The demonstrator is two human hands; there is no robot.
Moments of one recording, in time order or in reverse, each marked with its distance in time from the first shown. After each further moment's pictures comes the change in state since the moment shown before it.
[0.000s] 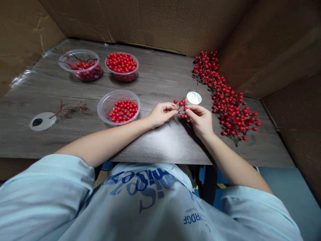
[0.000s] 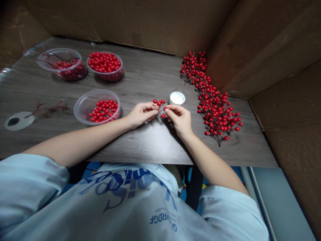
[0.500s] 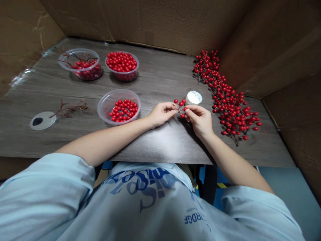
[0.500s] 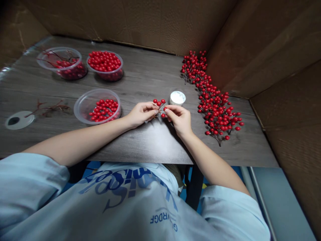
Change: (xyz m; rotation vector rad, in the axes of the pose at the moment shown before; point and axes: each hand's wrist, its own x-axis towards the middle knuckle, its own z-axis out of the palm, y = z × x) left_hand 0.002 -0.003 -0.001 -0.019 0.008 0.036; right_hand -0.002 0.001 0.001 -0.004 -0.001 0.020
